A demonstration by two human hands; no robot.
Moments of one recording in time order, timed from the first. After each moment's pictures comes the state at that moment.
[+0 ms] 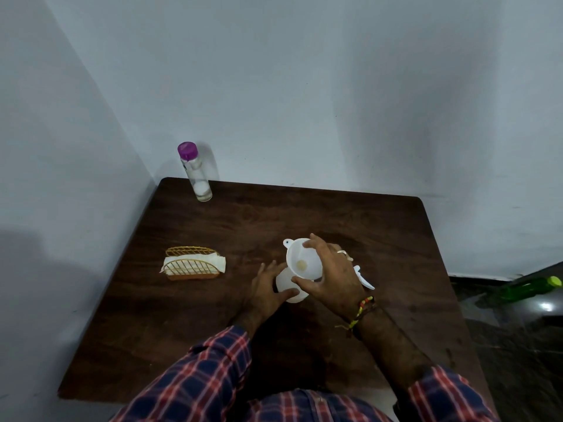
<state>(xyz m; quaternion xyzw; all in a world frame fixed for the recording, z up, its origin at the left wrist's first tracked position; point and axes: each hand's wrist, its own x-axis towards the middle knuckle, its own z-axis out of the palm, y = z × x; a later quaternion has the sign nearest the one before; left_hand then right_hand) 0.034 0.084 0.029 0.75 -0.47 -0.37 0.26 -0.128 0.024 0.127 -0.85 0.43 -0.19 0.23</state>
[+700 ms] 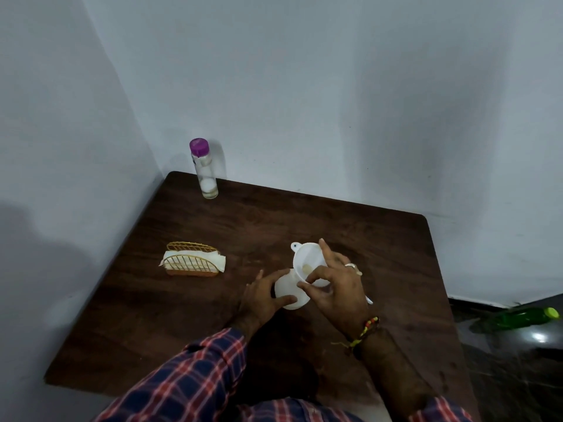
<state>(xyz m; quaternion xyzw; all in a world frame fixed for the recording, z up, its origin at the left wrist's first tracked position) 0.036 0.086 0.025 0.76 -0.45 -0.40 0.25 -0.134 0.025 0.127 -0.87 0.38 -0.20 0.24</state>
